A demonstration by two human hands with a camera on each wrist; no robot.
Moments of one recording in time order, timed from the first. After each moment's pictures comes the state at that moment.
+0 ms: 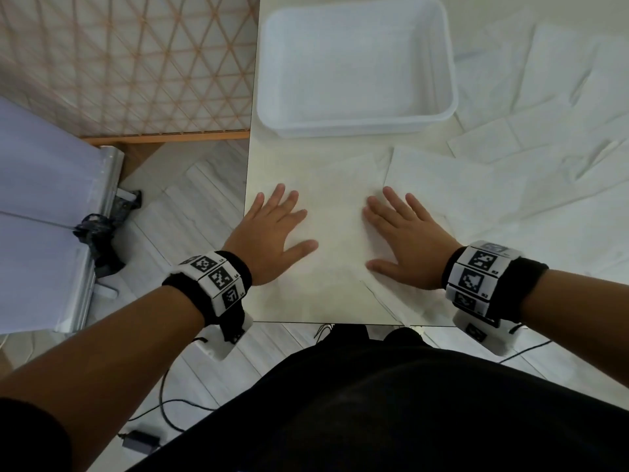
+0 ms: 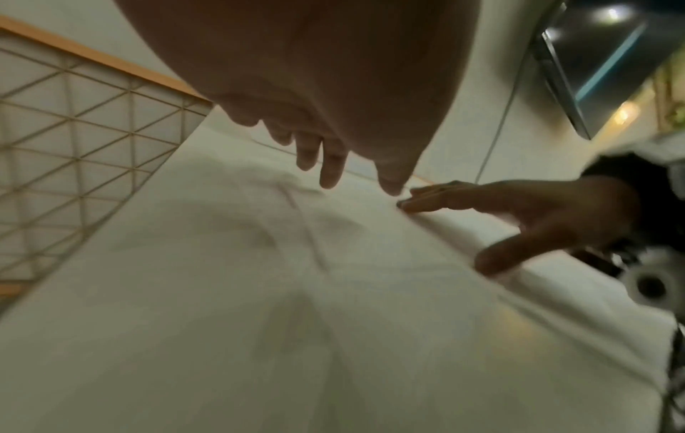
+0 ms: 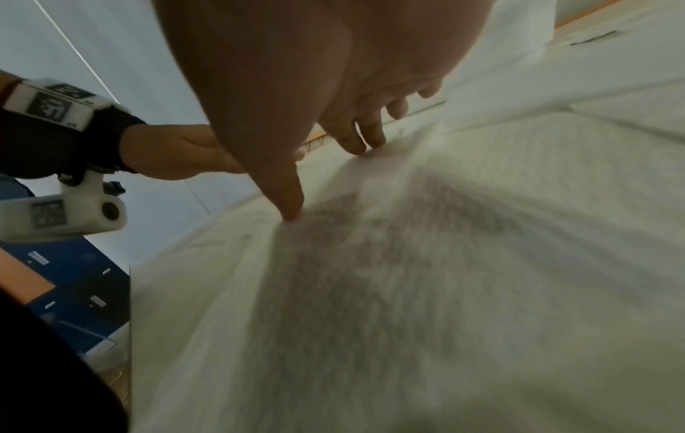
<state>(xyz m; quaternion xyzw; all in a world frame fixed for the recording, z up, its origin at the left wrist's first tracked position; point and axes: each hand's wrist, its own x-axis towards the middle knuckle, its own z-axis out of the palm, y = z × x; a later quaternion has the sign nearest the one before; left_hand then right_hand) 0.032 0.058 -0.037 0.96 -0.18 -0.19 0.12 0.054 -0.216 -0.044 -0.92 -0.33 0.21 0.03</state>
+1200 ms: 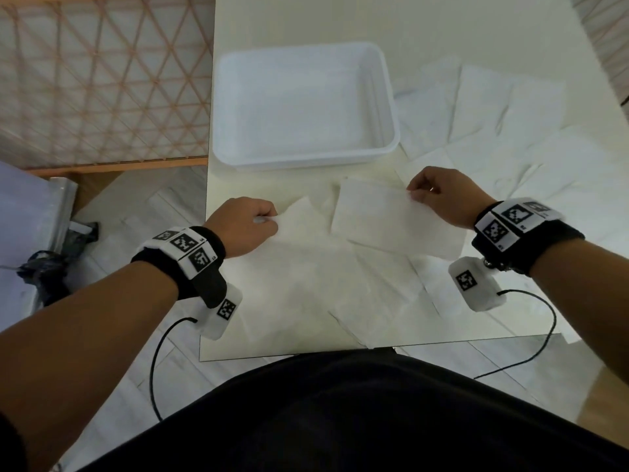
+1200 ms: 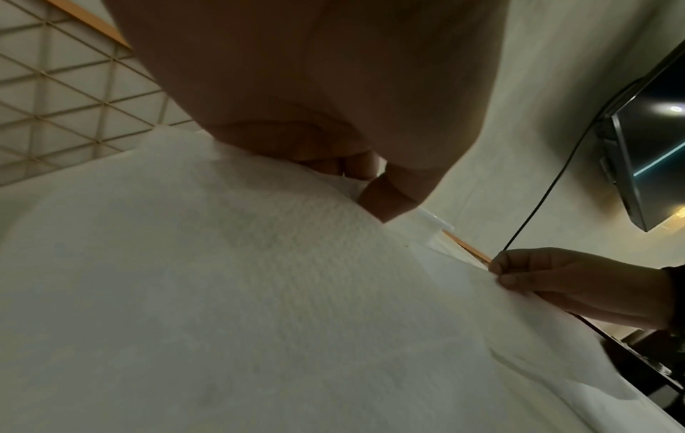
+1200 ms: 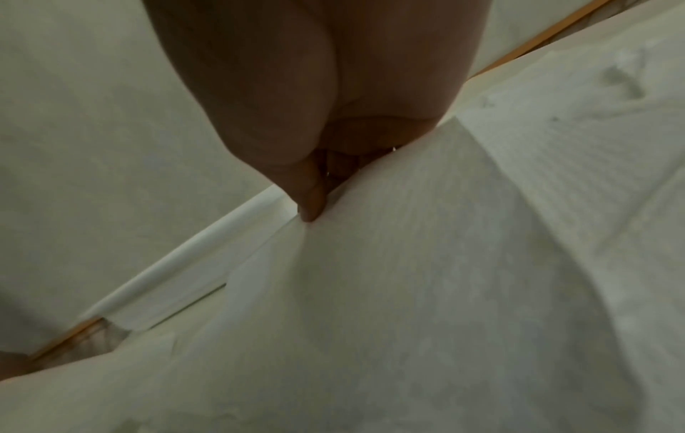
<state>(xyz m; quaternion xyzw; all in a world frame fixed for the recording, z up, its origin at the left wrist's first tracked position) 0.106 0.028 -0.006 0.92 -0.04 -0.24 0.31 0.139 -0.308 -0.001 -0.94 0.01 0.20 0.29</state>
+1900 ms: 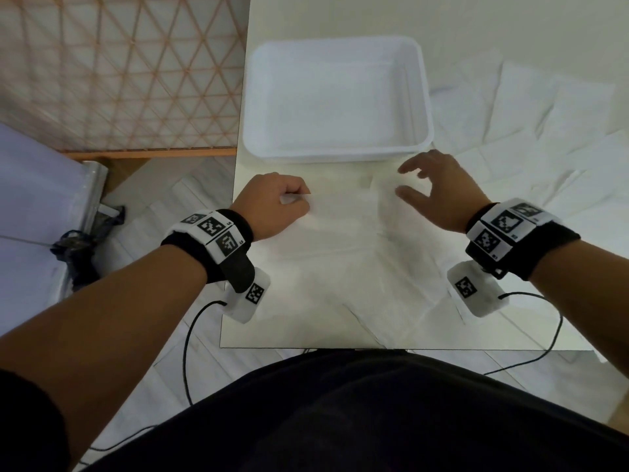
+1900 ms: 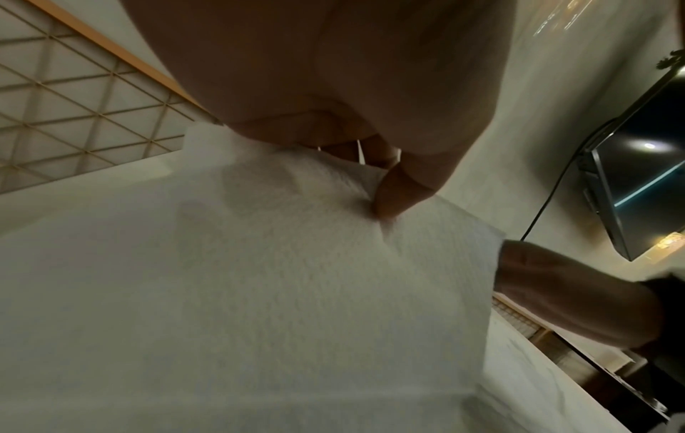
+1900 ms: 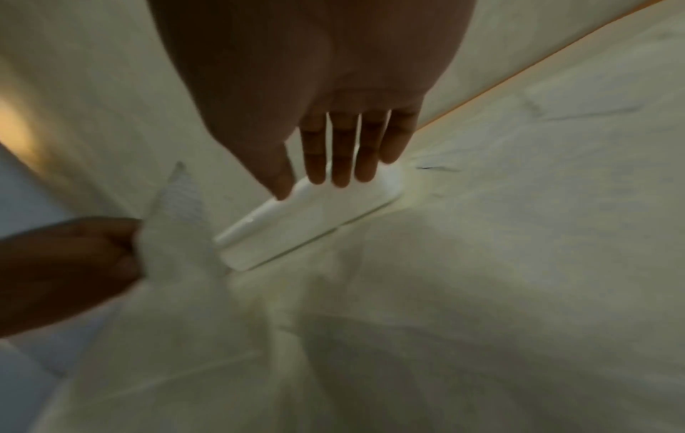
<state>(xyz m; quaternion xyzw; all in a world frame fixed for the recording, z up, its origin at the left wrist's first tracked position) 0.111 0.025 0.010 0.92 -0.06 -0.17 0.36 0.139 -0.260 -0.002 -0.96 -0.12 0.10 0.25</state>
